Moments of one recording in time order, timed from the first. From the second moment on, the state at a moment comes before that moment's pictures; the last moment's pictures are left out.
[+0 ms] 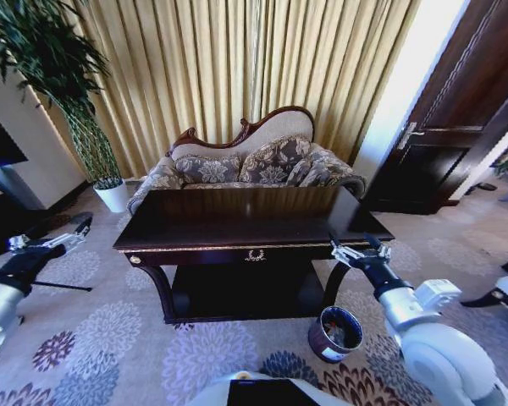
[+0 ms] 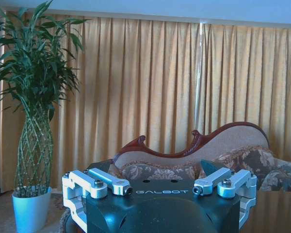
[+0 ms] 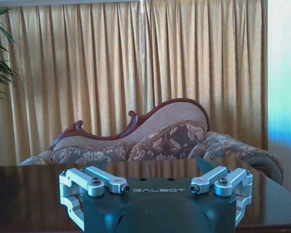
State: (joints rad) left arm 1.91 -0.90 -1.44 -2.35 -1.10 0.25 0.00; right arm -1.78 0.97 0.83 2.51 0.74 -0.24 0.29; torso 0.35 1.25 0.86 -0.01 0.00
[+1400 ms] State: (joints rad) left arm 1.92 -0.91 -1.42 -2.38 -1.10 0.25 0.01; right arm -1.80 1.00 0.82 2.50 0.68 -0.23 0.28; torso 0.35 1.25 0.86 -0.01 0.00
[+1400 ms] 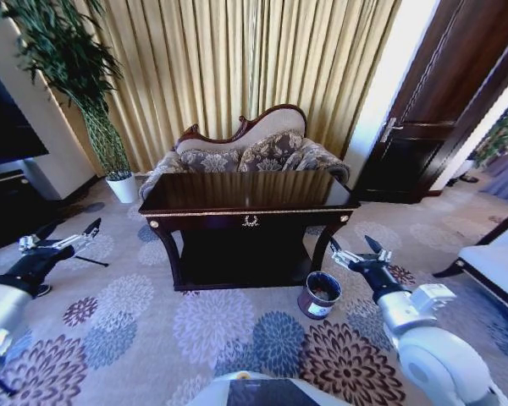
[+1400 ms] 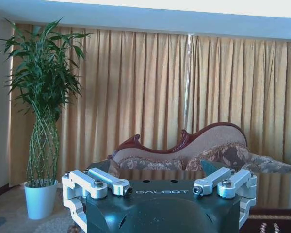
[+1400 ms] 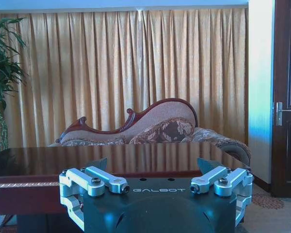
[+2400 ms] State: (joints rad) left arm 1.92 -0.91 -1.42 -2.38 -1.10 0.24 0.02; right arm -1.80 0.99 0.82 2.49 0.68 -0.22 0.28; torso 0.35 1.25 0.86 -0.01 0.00
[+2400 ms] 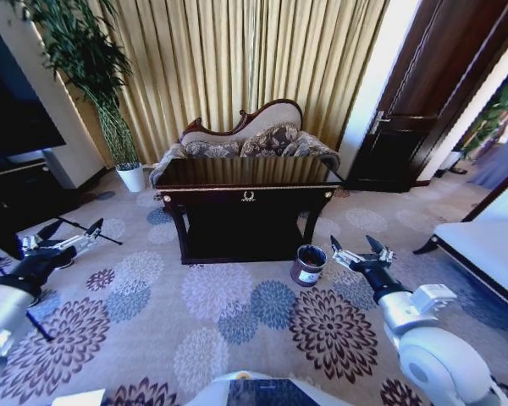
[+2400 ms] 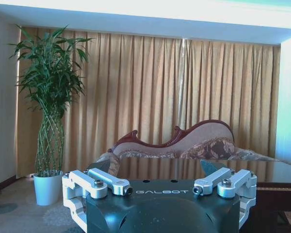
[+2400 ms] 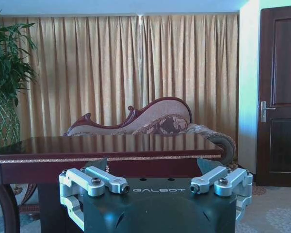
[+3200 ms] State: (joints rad) left arm 1.92 -0.92 -1.41 -2.38 -1.10 0.24 0.02; right arm -1.80 0.99 0.82 2.47 0.66 -0.21 0.28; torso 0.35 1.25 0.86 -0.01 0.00
